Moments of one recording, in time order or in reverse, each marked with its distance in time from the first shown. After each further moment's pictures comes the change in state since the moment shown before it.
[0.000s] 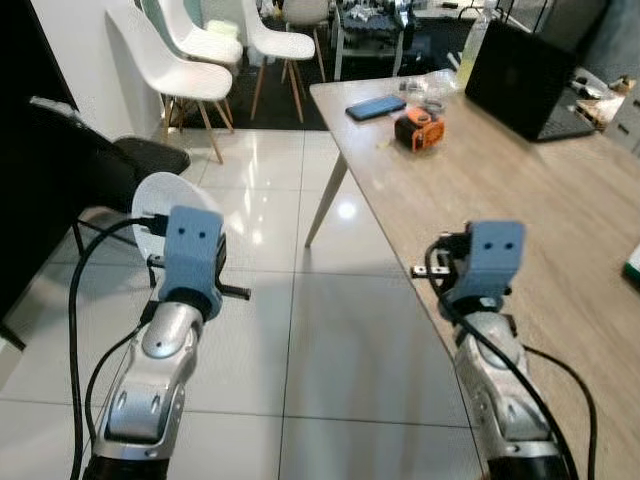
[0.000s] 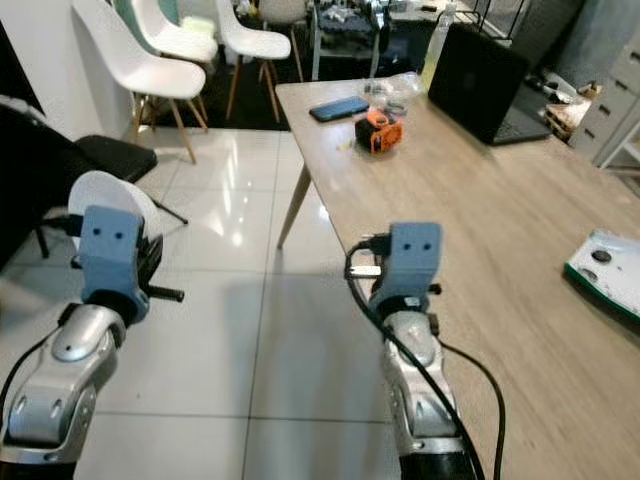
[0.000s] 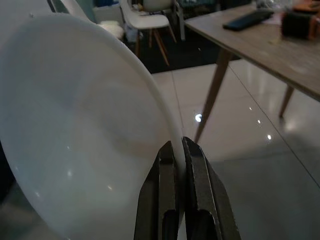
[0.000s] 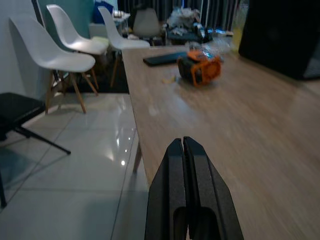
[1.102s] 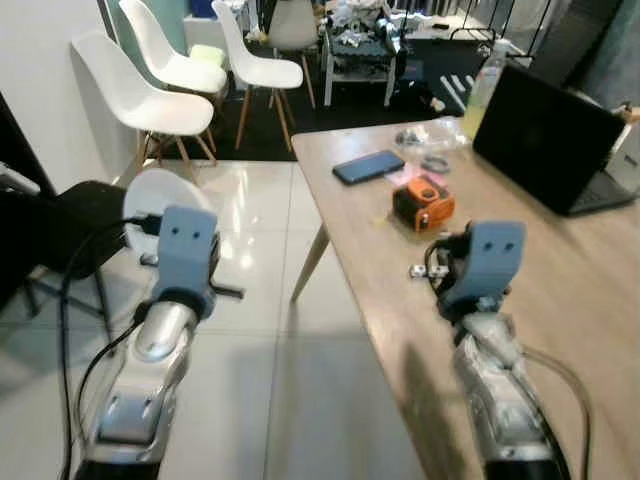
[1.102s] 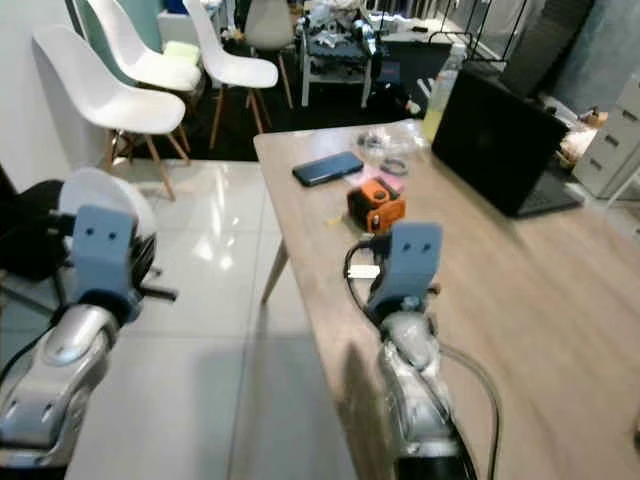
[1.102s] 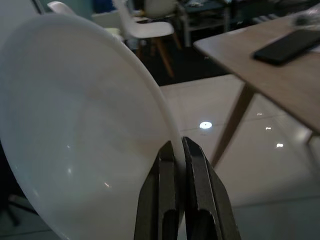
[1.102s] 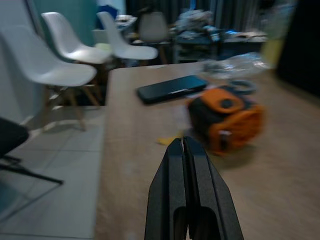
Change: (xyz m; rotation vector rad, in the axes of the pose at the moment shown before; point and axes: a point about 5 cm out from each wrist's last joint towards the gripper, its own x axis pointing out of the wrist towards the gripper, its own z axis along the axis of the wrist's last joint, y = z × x) left arm -0.001 0.010 -0.003 0.016 0.005 0.029; right arm 0.001 0.015 0.001 0.022 -0.006 0.039
